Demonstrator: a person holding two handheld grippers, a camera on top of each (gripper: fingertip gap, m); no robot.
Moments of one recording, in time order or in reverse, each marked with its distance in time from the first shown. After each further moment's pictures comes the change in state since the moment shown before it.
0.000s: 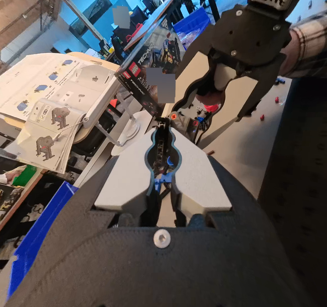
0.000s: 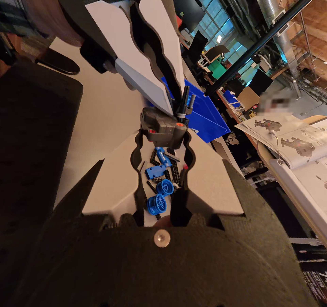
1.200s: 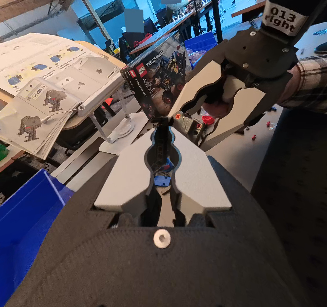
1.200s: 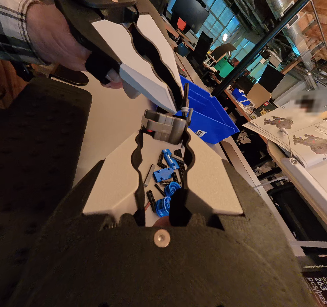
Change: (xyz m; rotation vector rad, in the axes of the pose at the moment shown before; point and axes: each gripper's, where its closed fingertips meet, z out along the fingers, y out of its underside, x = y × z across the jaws) left arm -0.005 0.004 -0.004 0.064 -0.022 -0.198; right arm -0.003 -0.006 -0.001 0.013 -0.031 0.066
